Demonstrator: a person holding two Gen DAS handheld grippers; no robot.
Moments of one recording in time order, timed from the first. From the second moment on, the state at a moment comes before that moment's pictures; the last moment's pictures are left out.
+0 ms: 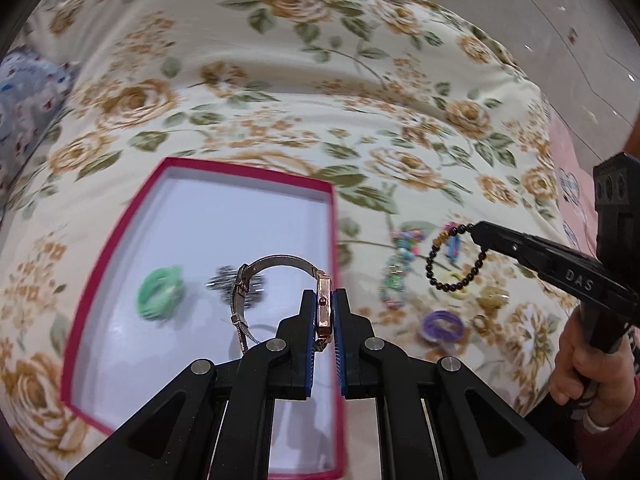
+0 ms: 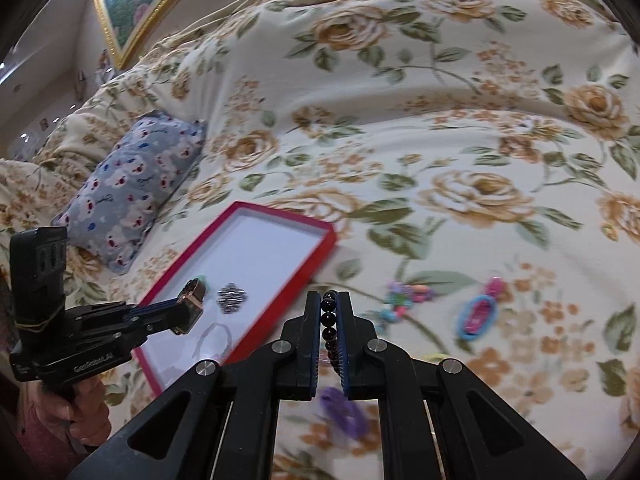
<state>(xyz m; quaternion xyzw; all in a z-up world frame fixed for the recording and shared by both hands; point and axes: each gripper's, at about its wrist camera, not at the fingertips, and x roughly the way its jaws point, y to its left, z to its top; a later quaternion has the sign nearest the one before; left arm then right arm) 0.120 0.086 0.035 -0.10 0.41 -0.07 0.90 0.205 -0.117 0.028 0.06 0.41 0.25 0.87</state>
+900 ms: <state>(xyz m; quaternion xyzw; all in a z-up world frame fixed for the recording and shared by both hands) 0.129 0.154 0.006 -0.14 0.43 0.02 0.89 0.223 0.022 -0.016 0.05 0.45 0.37 0.81</state>
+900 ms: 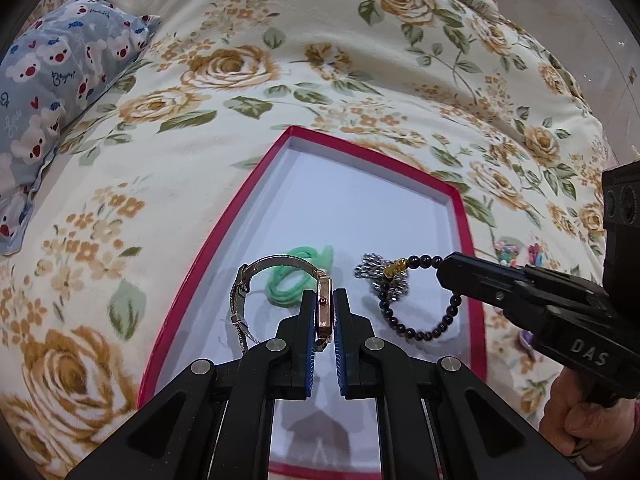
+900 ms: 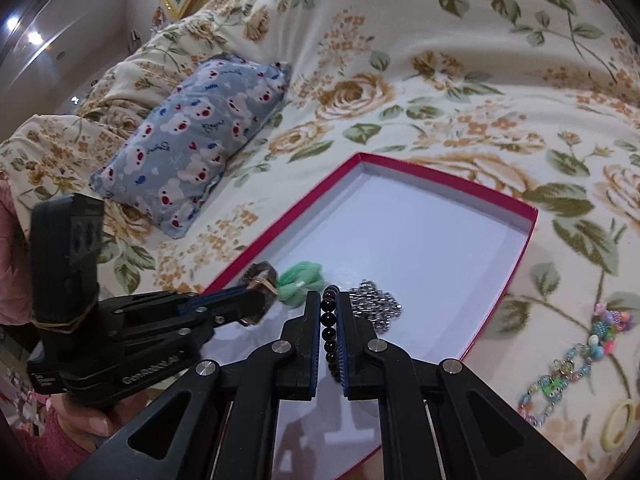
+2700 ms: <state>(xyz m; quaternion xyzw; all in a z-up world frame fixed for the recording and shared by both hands) 0.115 0.094 0.011 -0.12 0.43 -0.02 0.89 0.193 -0.106 -0.003 0.10 0.45 0.25 0.85</state>
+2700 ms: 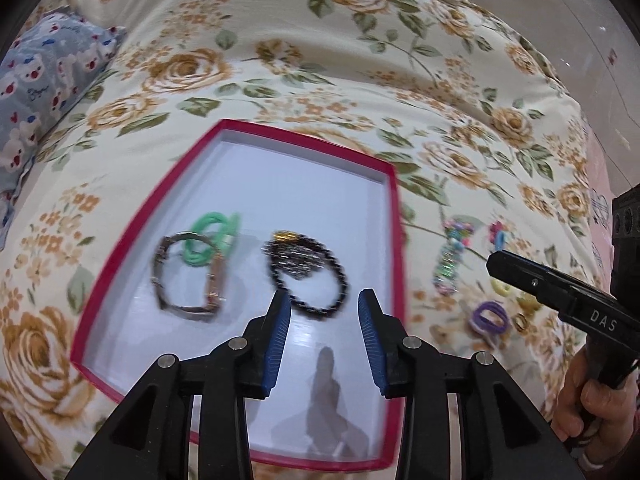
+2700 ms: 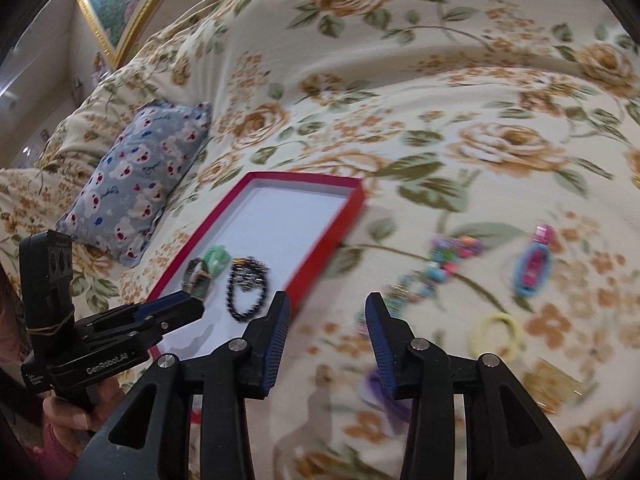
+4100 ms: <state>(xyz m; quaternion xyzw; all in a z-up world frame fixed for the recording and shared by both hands) 0.213 -0.012 -0.015 -0.04 0.48 -0.11 0.87 0.230 -0.222 -0.023 0.13 0.46 0.16 0.87</state>
